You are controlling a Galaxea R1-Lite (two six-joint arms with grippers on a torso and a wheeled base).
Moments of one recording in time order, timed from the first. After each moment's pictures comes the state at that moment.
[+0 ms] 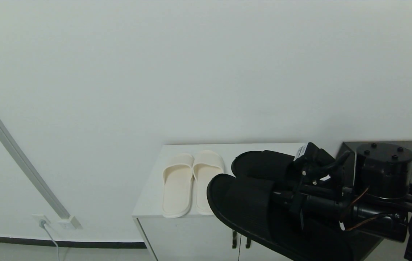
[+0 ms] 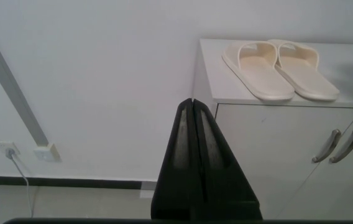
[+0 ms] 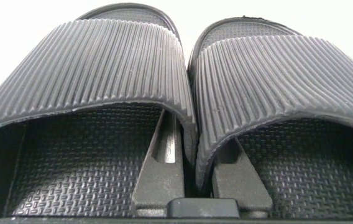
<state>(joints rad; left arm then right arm) 0.00 0.00 0.00 0.00 0.07 -0.03 0.67 1.65 -0.57 -0.87 0.28 -0.19</state>
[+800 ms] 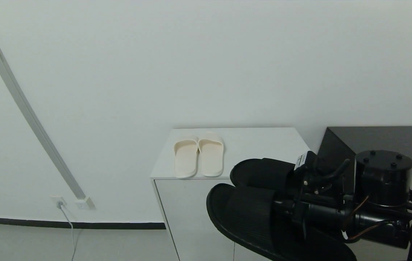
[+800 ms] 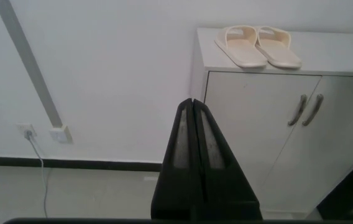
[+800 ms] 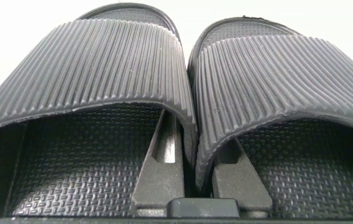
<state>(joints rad) 0.00 0.00 0.00 0.00 0.07 -0.03 0.68 1.65 -0.53 -0.88 0.32 -0.19</state>
